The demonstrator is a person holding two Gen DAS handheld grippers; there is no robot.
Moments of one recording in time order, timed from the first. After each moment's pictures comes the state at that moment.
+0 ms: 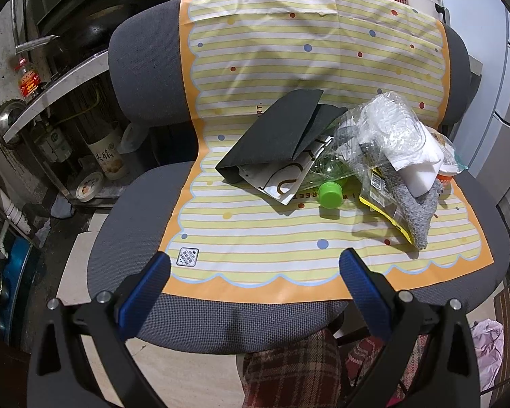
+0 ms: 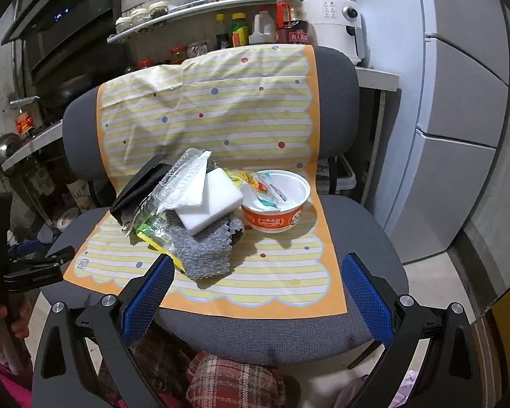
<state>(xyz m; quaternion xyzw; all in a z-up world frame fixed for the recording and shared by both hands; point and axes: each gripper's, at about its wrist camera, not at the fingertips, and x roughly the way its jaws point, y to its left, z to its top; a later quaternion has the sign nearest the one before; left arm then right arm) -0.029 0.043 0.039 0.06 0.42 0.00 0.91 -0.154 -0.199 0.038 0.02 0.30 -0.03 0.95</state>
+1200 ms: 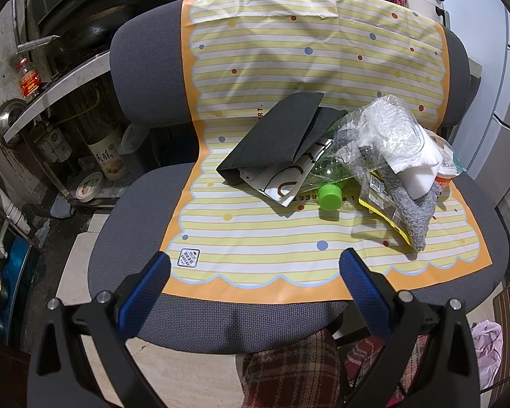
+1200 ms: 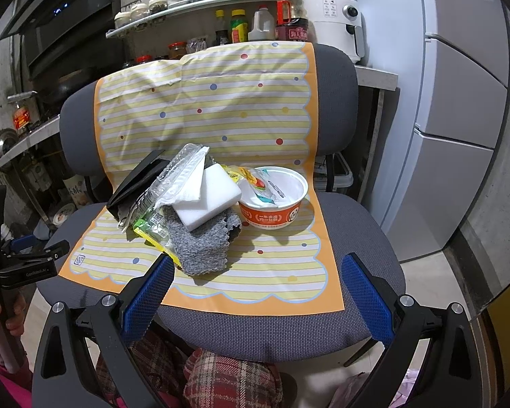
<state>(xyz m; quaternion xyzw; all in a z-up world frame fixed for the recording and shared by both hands) -0.026 0.041 0.040 0.06 0.42 0.00 0.91 -0.154 -0.195 0.036 0.02 0.31 -0.03 0.95</state>
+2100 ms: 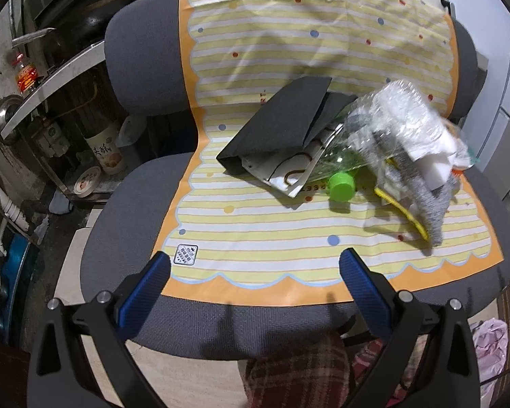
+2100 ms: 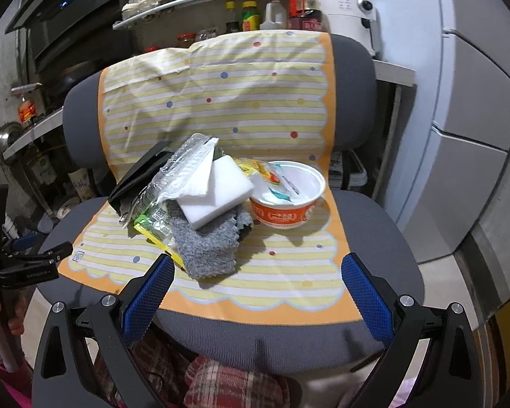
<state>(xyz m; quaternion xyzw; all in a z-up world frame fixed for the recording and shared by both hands) -0.010 0.048 0.012 0.06 0.43 0.01 0.90 -0.120 -0.185 0.013 0.01 0.31 0.00 0.95</state>
